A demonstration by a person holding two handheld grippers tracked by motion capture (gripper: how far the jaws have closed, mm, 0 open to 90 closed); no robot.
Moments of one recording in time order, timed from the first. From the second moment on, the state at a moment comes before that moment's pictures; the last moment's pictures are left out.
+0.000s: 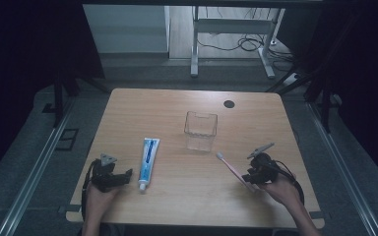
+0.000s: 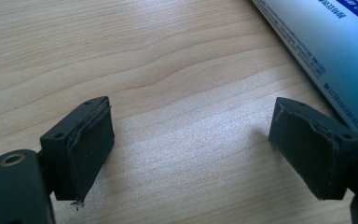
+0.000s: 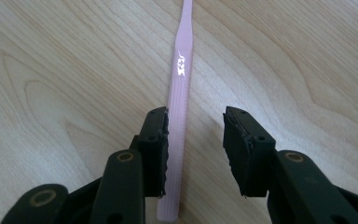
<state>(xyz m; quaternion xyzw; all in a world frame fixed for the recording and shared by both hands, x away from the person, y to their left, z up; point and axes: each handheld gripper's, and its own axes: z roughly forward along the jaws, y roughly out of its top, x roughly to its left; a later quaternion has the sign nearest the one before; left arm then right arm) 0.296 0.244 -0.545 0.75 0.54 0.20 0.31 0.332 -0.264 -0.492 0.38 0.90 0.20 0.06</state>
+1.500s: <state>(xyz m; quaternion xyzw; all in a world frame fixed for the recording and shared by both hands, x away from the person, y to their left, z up) 0.296 0.244 -0.545 0.75 0.54 0.20 0.31 0.379 -0.202 -0.497 0.36 0.93 0.06 0.01</state>
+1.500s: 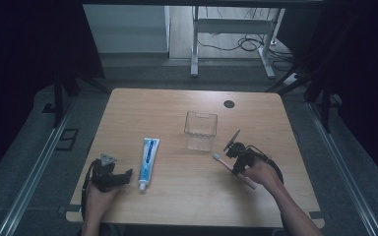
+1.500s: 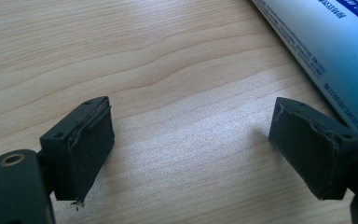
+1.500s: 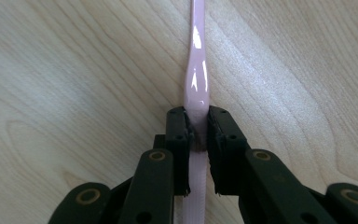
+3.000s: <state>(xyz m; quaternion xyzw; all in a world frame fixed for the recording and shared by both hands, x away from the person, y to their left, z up) 0.296 0.244 -0.545 0.75 0.55 0.20 0.31 0.351 -0.240 -0.418 0.35 0.89 0.27 0.09</state>
